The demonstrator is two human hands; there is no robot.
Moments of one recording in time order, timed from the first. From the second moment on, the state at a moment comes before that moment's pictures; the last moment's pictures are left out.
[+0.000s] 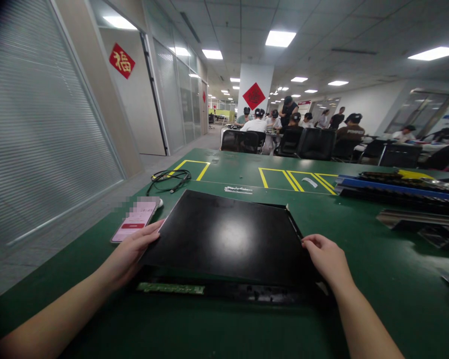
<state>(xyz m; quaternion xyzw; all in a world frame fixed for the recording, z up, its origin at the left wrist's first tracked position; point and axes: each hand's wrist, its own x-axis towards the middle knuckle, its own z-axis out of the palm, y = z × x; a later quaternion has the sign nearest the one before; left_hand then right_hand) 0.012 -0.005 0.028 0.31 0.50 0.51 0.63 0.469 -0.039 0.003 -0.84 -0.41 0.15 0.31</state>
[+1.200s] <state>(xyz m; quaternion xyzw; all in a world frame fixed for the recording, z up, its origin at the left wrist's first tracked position) -0.011 0.013 -0.012 0.58 0.56 0.43 0.41 0.480 -0.038 -0.006 -0.83 -0.40 0.17 0.34</state>
